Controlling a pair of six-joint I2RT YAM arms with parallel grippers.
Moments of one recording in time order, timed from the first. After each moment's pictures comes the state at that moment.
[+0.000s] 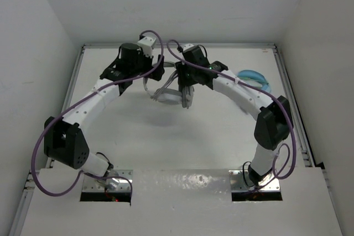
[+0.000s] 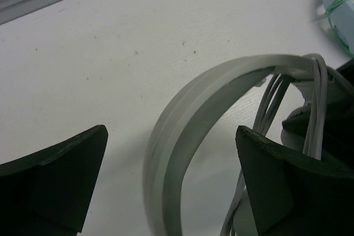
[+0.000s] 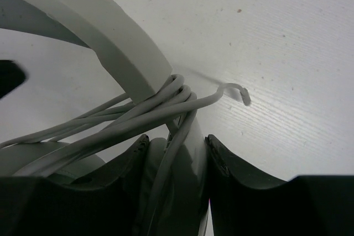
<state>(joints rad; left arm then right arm) -0.36 1.48 1.26 -0.27 0.10 0.00 0.65 1.80 1.54 -0.51 0.12 0.25</state>
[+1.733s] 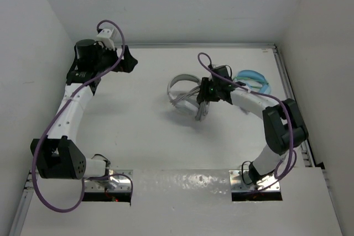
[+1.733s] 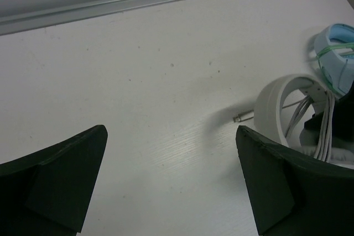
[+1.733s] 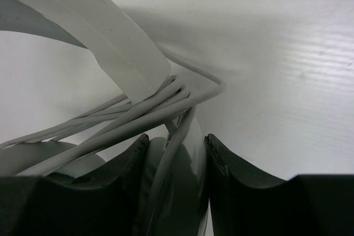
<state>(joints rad) 0.00 1.33 1.23 -0.28 0.43 -0.05 0.41 1.67 1.01 -0.20 -0.10 0.44</state>
